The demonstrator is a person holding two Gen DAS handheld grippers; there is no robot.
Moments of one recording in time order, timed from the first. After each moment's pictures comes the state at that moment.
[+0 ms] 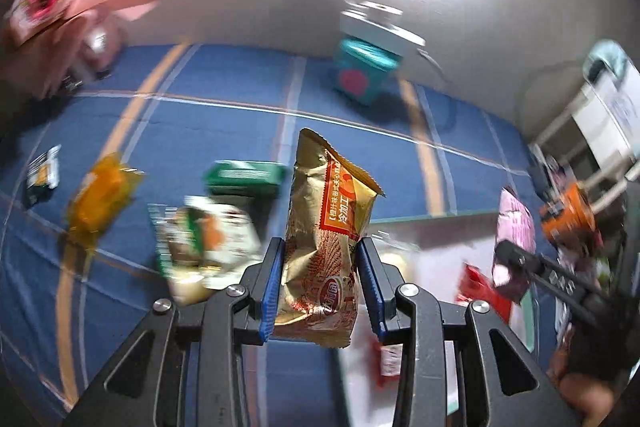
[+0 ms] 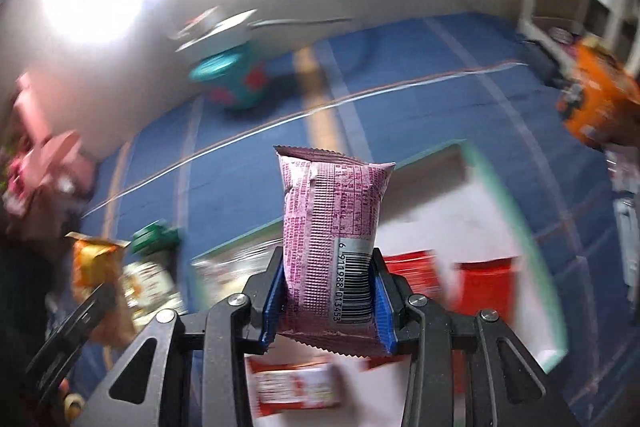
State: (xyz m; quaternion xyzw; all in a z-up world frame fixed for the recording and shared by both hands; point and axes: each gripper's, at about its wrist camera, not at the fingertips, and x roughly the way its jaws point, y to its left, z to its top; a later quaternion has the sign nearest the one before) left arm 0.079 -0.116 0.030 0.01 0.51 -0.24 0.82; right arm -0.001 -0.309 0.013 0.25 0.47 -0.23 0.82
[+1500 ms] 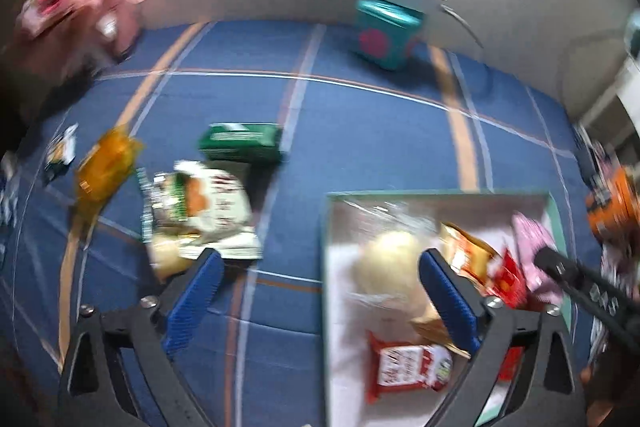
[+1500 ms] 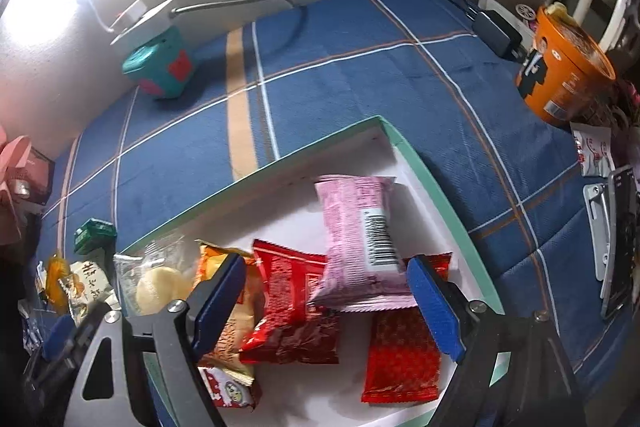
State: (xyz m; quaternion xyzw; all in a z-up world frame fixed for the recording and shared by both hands) left arm 0.069 -0.141 0.001 0.04 0.54 -0.13 0.83; right arm -0.007 -0.344 -0.007 0.23 0.51 -0.26 0.78
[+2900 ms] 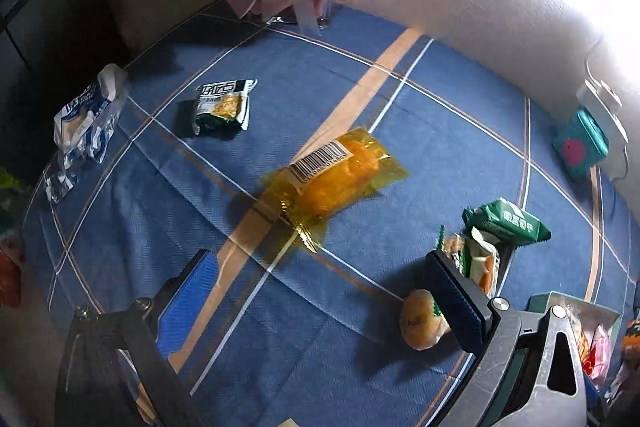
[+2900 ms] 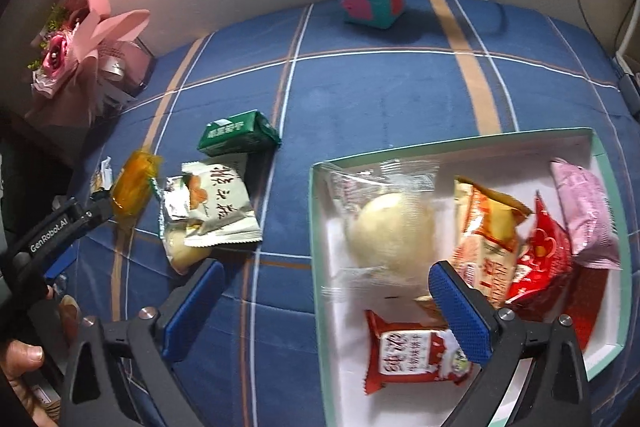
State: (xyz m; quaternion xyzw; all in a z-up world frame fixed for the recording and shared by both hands) left arm 0.139 0.044 -0.001 -0.04 0.54 0.06 0.84; right arm 0.060 -0.181 -0.017 0.18 0.54 -0.09 0.82
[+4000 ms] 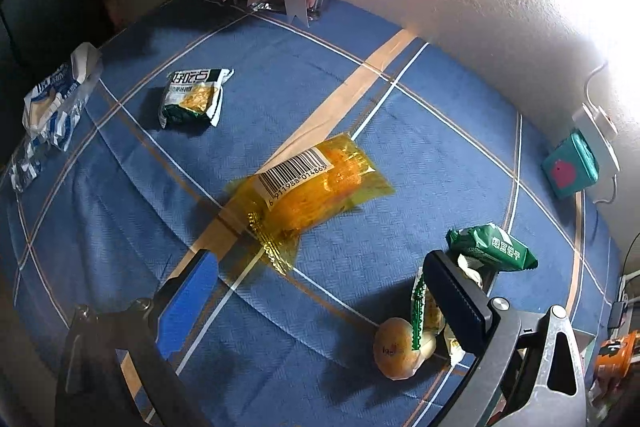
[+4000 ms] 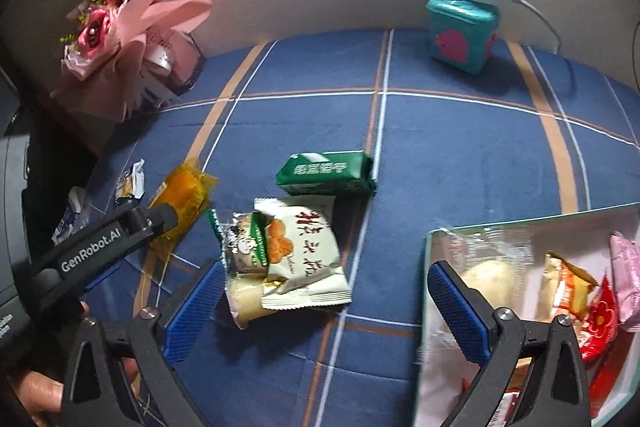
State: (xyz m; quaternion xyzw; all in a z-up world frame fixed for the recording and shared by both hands) left arm 0.157 0.049 -0.024 -0.10 0.55 0.03 0.83; right arm 0.117 -0.123 -0.017 0.14 0.50 -0.03 0.85
